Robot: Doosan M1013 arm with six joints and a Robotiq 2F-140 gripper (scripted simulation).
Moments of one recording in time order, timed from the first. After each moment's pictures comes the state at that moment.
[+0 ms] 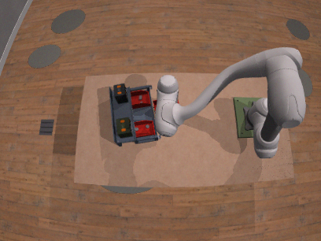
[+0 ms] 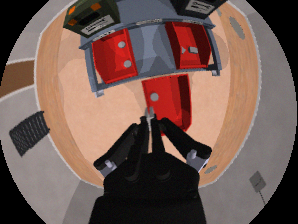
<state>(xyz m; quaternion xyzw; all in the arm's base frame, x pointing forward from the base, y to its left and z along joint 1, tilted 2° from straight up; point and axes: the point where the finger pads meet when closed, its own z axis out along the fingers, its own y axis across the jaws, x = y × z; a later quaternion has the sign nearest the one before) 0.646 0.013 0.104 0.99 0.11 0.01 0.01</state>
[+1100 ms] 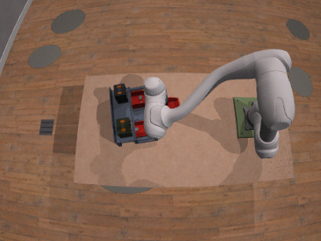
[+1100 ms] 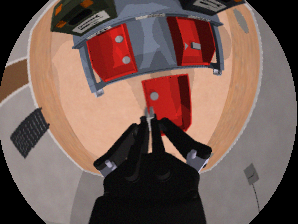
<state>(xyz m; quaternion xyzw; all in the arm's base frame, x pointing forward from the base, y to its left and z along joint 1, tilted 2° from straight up) 0.652 0.017 0.113 0.99 0.11 -0.07 0.02</state>
